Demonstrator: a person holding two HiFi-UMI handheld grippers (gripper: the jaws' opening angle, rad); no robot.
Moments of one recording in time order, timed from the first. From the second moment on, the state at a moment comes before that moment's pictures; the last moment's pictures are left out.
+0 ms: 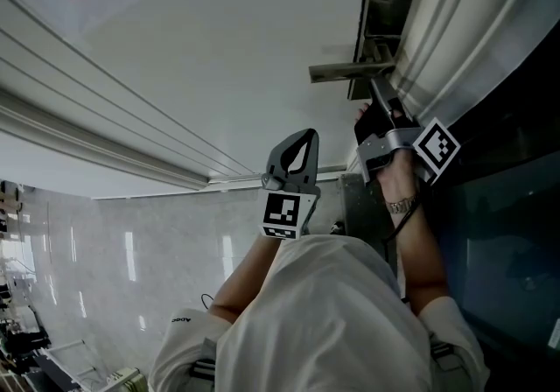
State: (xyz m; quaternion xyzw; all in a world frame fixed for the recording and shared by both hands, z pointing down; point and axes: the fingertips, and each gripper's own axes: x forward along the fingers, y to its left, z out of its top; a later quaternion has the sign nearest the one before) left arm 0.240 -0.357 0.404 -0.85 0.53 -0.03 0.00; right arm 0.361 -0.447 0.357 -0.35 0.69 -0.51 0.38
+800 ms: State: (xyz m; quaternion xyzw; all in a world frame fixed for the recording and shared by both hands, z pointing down) left arm 0.237 -0.359 0.410 -0.85 0.53 -0.03 -0.01; right arm 0.357 -0.436 0.344 -0.54 0.82 -0.16 0.06
